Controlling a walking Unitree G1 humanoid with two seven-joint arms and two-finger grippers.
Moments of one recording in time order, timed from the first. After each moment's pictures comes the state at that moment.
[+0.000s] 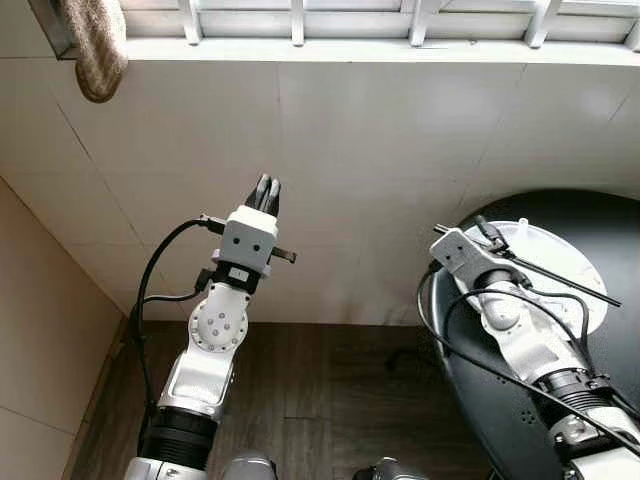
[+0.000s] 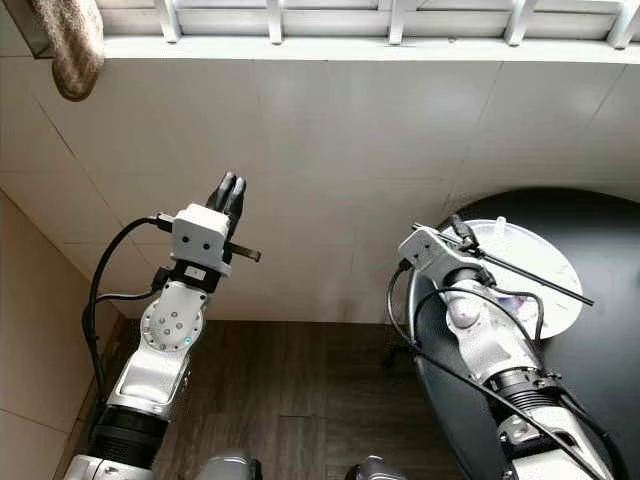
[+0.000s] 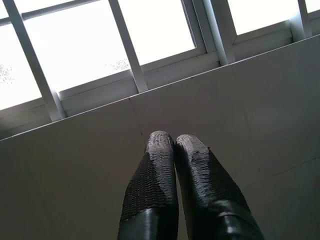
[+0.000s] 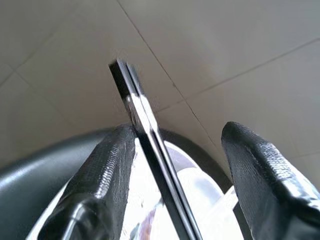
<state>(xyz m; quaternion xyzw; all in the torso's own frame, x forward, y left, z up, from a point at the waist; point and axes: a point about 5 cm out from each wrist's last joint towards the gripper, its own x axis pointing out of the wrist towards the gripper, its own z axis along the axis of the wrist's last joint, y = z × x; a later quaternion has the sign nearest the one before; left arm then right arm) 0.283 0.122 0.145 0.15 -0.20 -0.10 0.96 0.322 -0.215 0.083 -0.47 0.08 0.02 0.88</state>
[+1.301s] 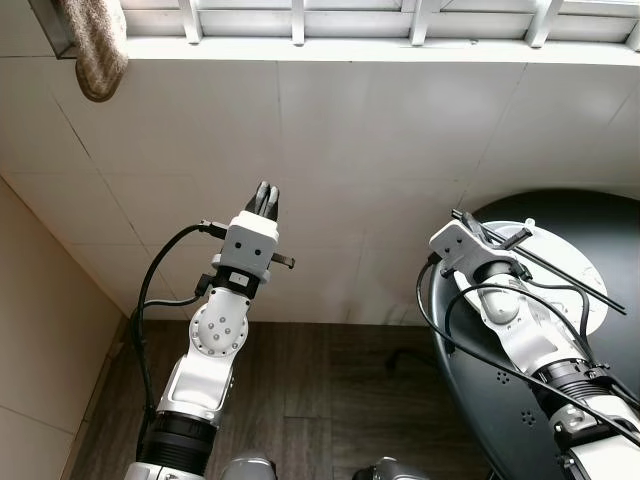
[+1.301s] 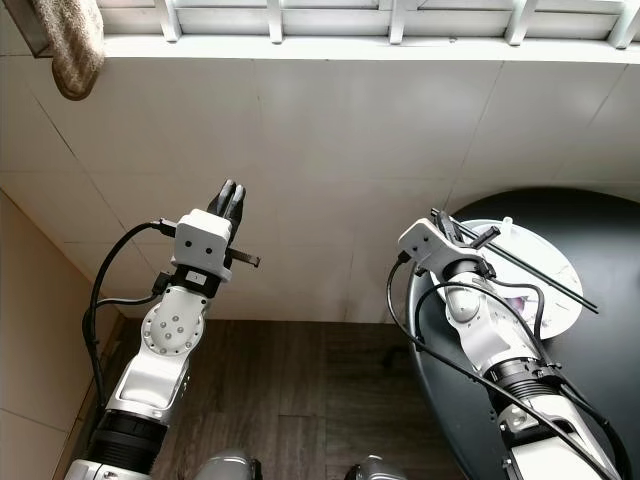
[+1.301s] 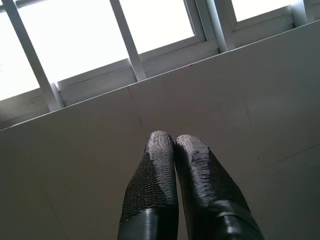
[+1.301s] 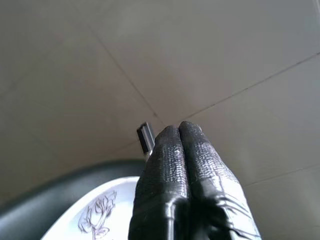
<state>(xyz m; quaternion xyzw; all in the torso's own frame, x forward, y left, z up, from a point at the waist) 0.281 0.123 0.138 0.16 -0.18 -0.10 0.97 0.328 -0.204 0.099 -0.45 0.01 0.01 0.89</state>
